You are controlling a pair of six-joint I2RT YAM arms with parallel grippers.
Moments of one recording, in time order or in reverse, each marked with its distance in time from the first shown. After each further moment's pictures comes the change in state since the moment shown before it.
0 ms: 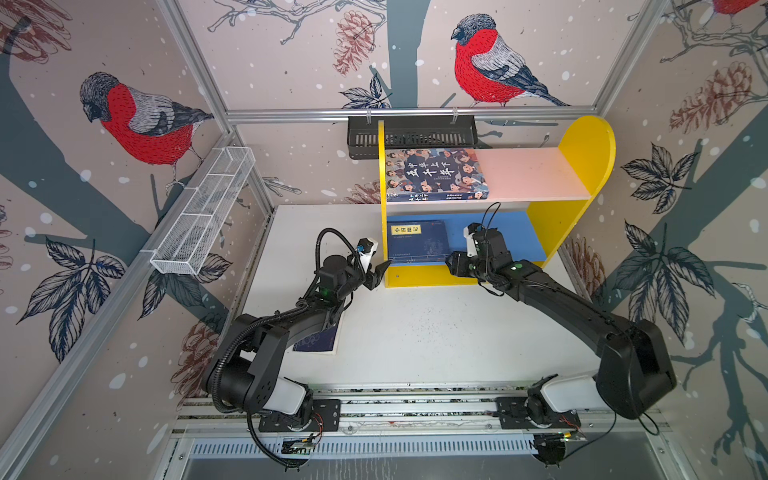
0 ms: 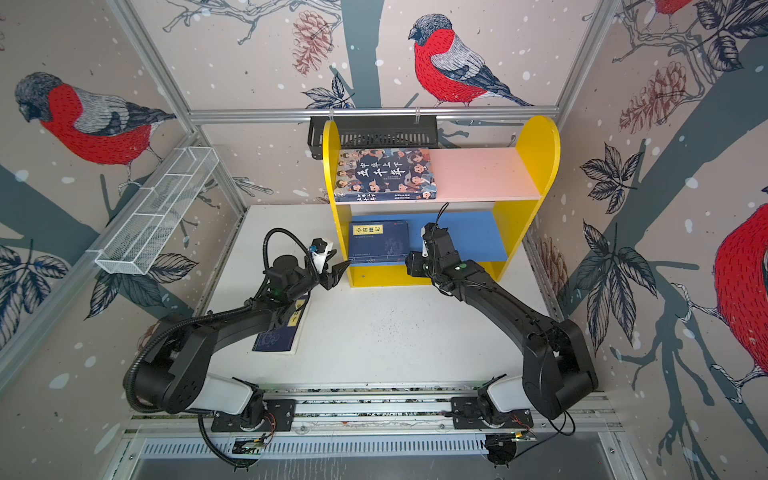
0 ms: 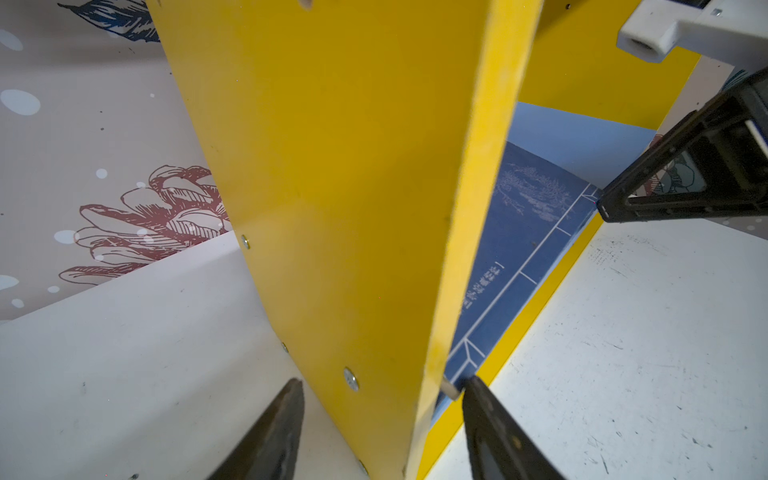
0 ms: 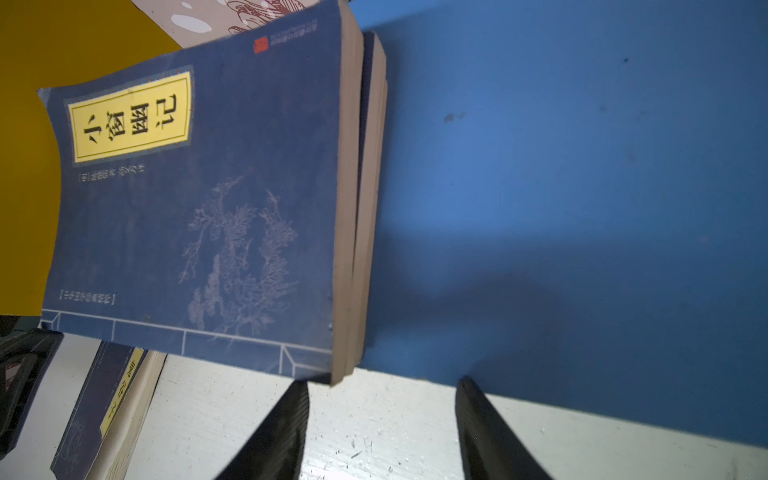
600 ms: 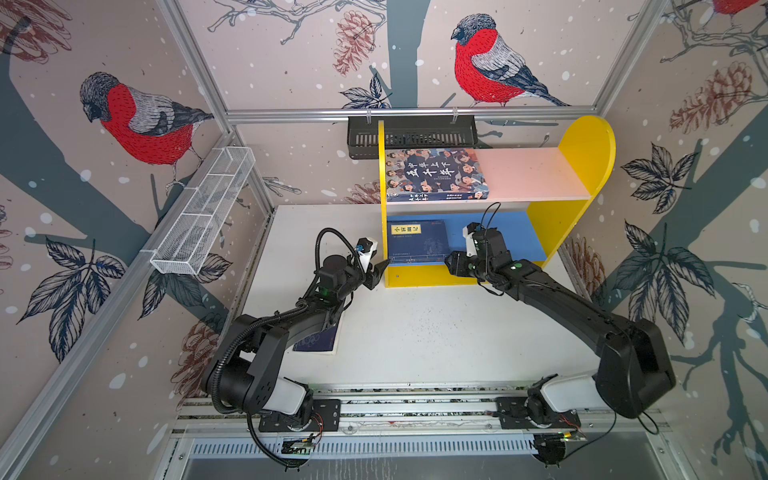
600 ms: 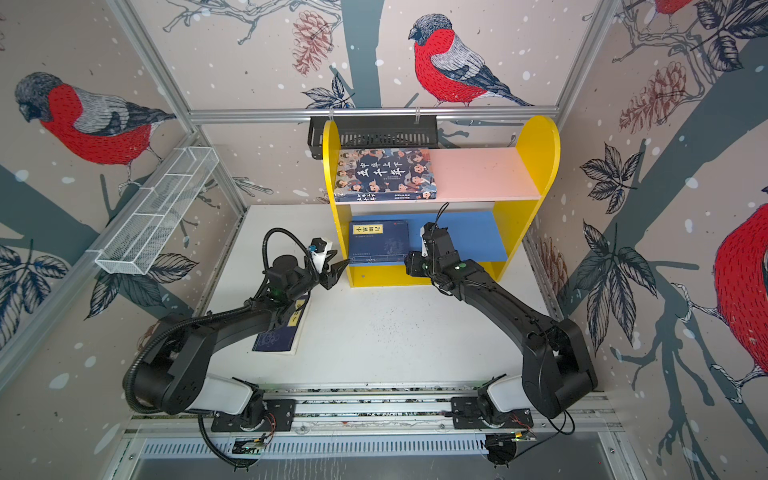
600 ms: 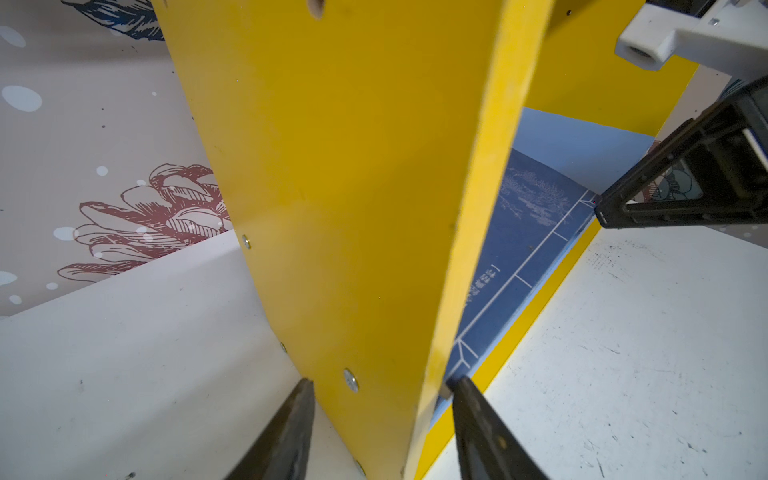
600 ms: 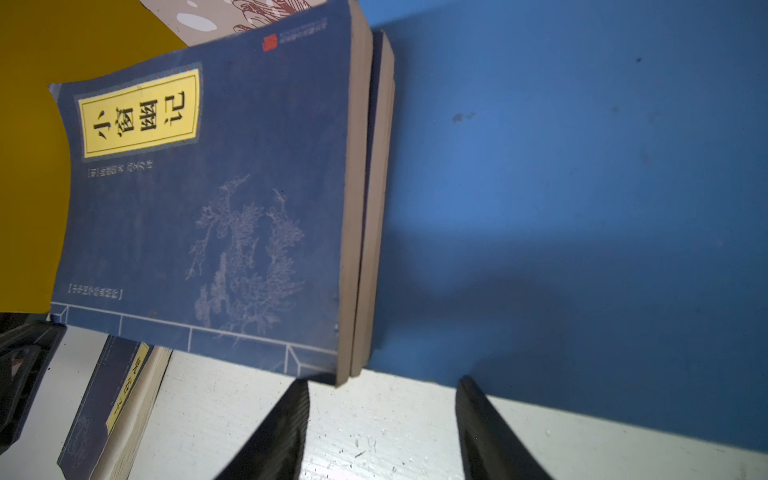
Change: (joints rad) left arm 0.000 -0.004 0.000 0.000 -0.002 -0.015; right arm 0.003 0.002 0.005 -0.003 -0.008 -0.001
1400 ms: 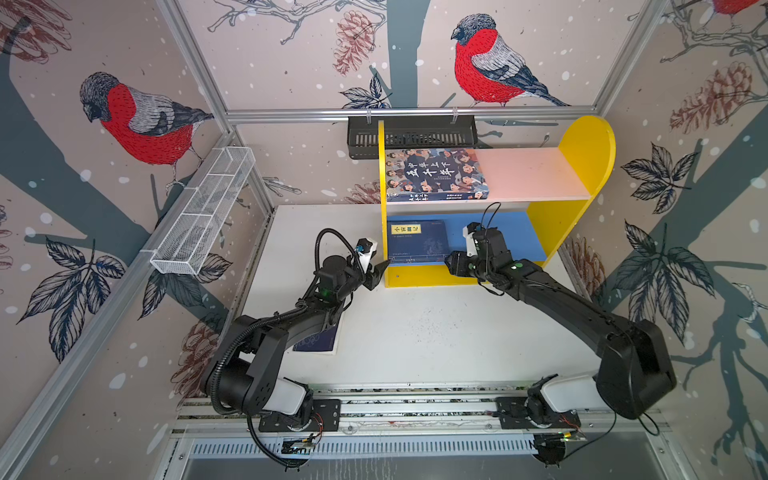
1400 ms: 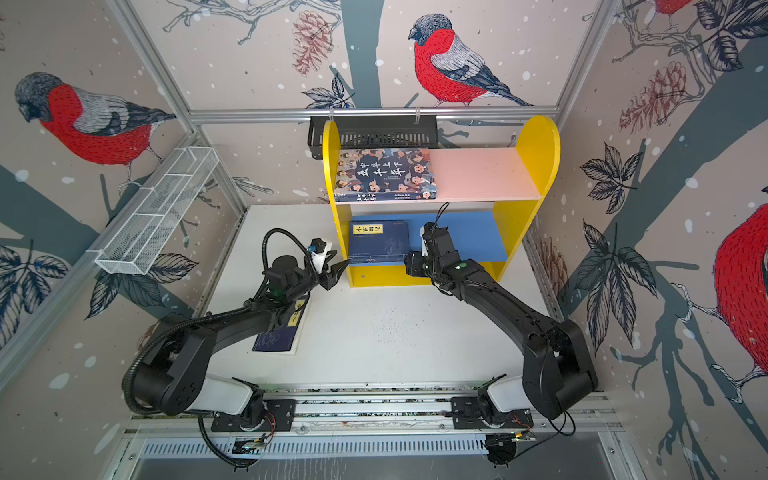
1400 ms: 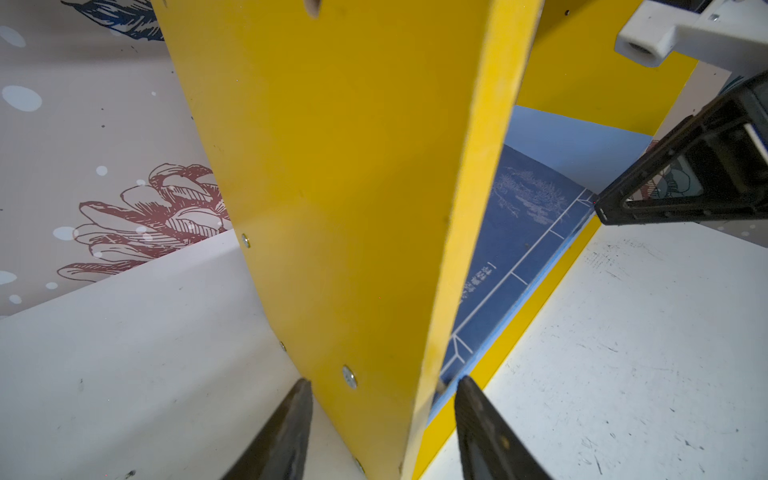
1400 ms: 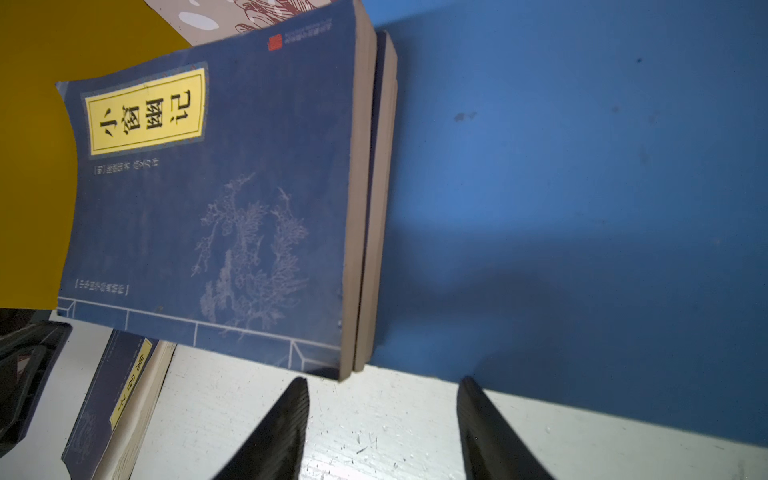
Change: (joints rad) left arm 0.000 -0.005 -0.006 0.000 0.002 0.001; right arm 0.002 -0.006 0.004 -0.009 -0.007 0.000
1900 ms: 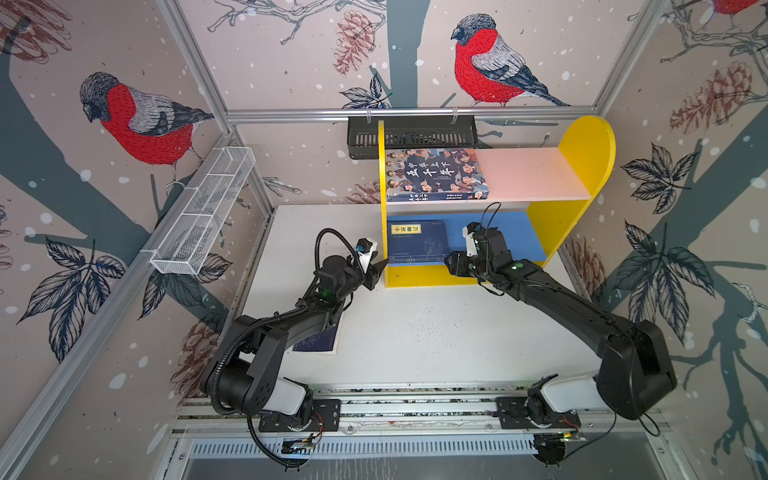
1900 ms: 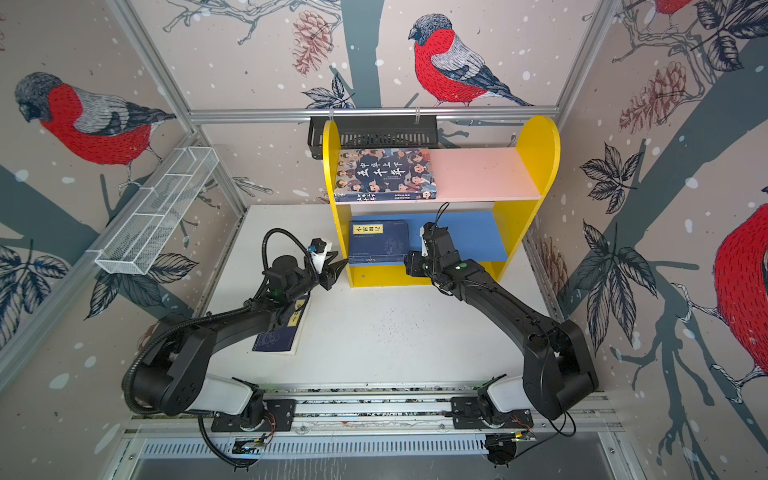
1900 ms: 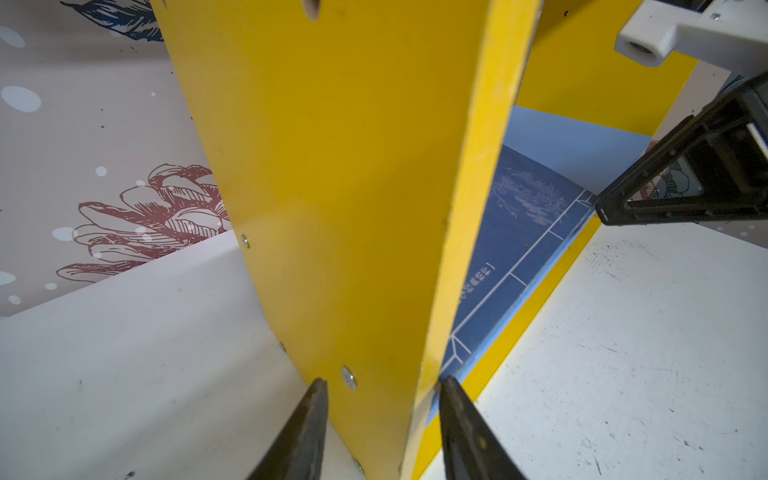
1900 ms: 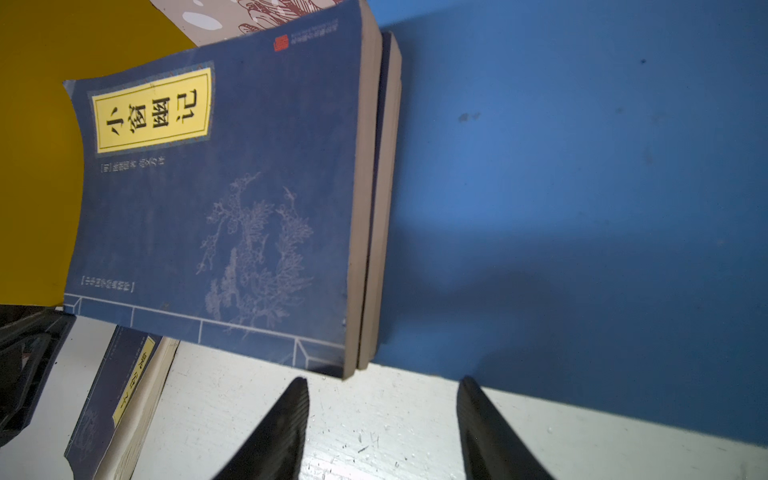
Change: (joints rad) left arm 0.000 0.000 0.000 0.000 0.001 -0.001; right arm 0.000 -0.002 -0.001 0.000 0.000 -0.002
